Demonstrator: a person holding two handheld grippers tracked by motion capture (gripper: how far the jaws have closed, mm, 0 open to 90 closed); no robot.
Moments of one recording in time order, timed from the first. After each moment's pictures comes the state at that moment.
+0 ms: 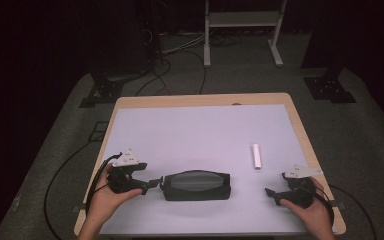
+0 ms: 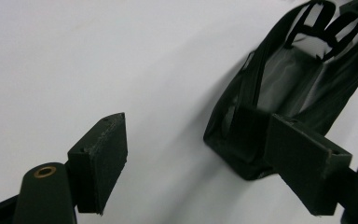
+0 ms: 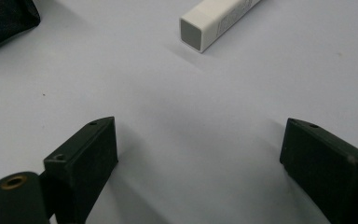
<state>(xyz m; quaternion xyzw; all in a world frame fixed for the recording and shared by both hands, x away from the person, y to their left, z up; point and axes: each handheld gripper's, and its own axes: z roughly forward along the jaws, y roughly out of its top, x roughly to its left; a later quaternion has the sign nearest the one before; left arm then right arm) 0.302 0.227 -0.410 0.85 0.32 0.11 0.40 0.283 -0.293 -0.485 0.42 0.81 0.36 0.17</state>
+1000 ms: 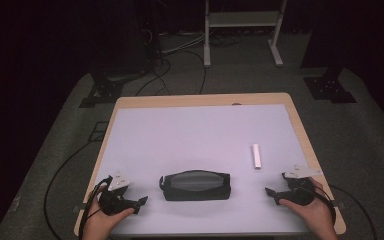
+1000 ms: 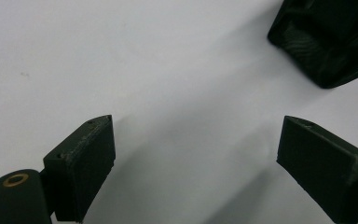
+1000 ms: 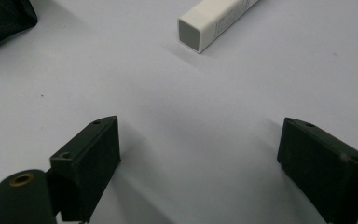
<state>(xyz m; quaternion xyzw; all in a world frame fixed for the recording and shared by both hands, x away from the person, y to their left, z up) 0.266 0.256 -0.468 0.84 0.40 0.17 0.33 0.282 -0.292 -0.484 0.42 0.81 0.36 0.18</state>
